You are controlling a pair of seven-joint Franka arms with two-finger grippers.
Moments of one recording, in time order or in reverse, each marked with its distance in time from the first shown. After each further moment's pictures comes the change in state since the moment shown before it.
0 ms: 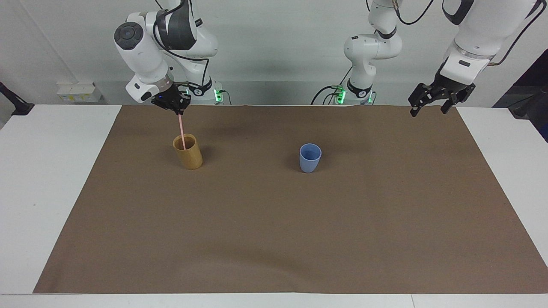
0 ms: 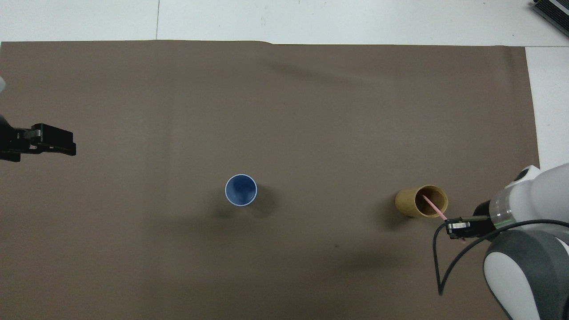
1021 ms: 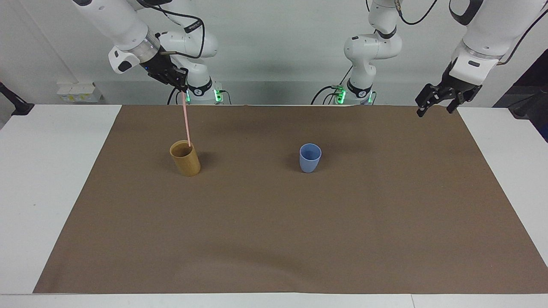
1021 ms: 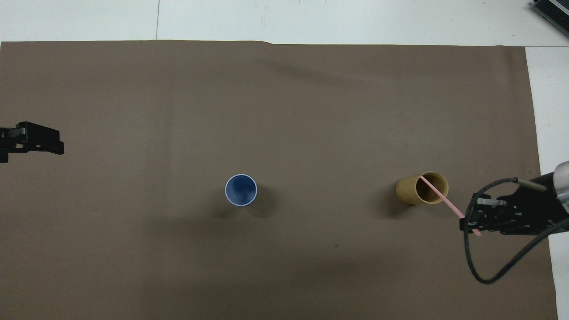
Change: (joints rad) left arm 0.021 0.000 -0.001 0.000 0.000 0.000 0.000; right arm -0.025 0.101 -0.021 0.383 0.262 -0.324 0.328
